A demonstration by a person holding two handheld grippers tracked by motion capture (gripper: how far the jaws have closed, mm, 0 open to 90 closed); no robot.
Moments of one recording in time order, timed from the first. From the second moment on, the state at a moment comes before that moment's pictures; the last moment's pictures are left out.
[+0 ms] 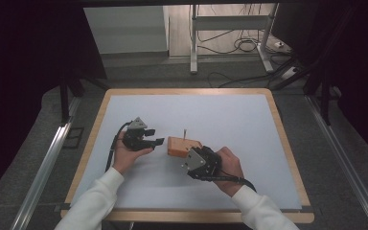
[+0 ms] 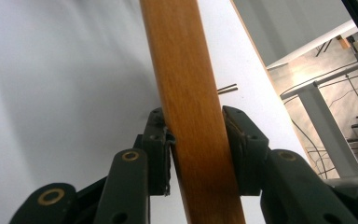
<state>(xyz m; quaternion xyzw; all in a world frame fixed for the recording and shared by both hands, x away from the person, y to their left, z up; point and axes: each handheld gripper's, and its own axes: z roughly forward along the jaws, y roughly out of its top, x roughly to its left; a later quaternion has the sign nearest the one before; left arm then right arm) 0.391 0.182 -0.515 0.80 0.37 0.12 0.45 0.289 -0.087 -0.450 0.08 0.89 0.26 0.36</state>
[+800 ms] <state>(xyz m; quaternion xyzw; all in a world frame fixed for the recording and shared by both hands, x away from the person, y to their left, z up) 0.385 0.189 -0.530 0.82 0.37 0.12 0.42 0.287 -0.088 -0.415 0.04 0.91 0.30 0.29</state>
